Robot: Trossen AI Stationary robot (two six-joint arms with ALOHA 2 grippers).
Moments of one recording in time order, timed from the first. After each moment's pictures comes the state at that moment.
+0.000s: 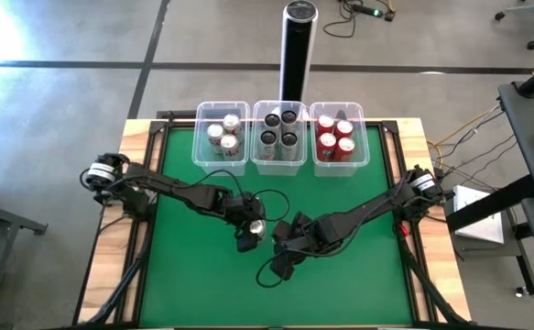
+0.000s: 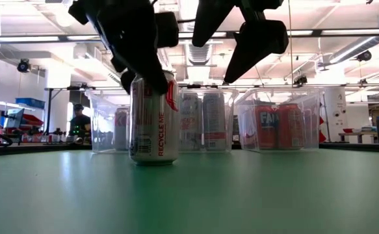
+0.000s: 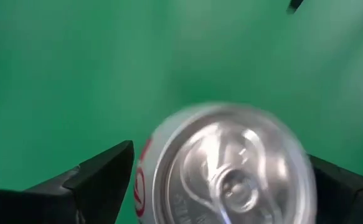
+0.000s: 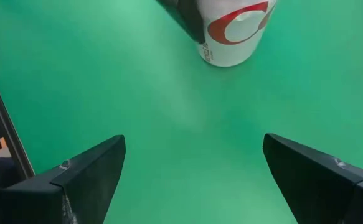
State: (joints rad) left arm -0.15 1.65 1.05 -0.33 0.02 -0.34; right arm 0.39 1.94 1.58 -0.77 0.18 0.92
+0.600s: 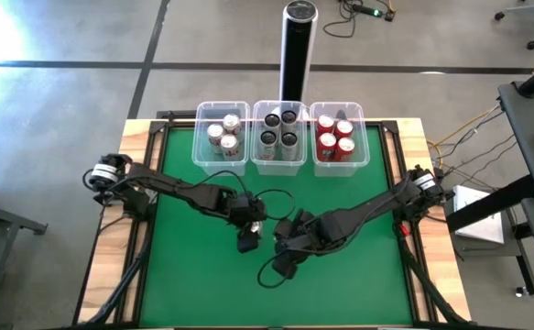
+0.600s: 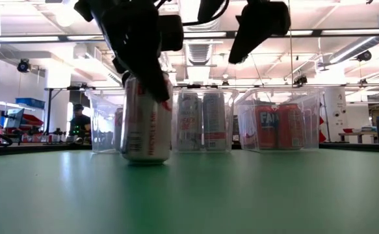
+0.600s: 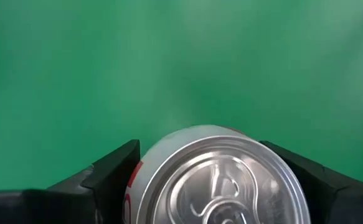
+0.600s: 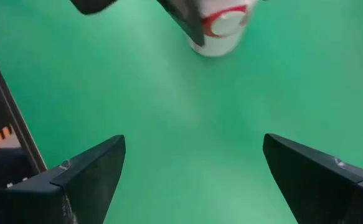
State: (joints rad) left arm -0.16 1.70 1.12 -0.42 0.02 -0.35; right arm 0.40 1.93 1.68 -0.90 0.18 0.93
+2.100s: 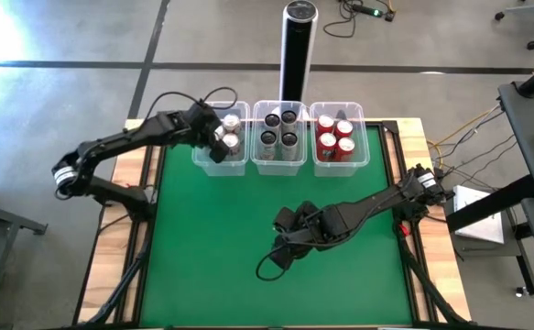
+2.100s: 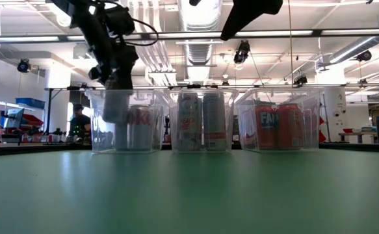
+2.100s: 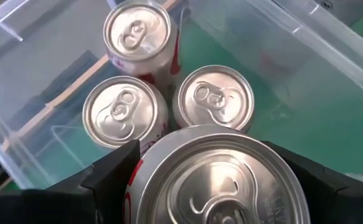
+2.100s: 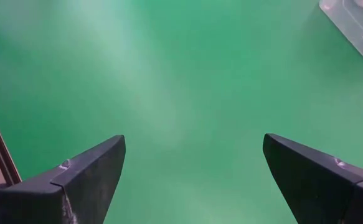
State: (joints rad) left arm 0.60 1.30 1.06 -0.71 -0.13 -0.13; right arm 0.38 1.93 1.81 -1.03 0.33 0.92
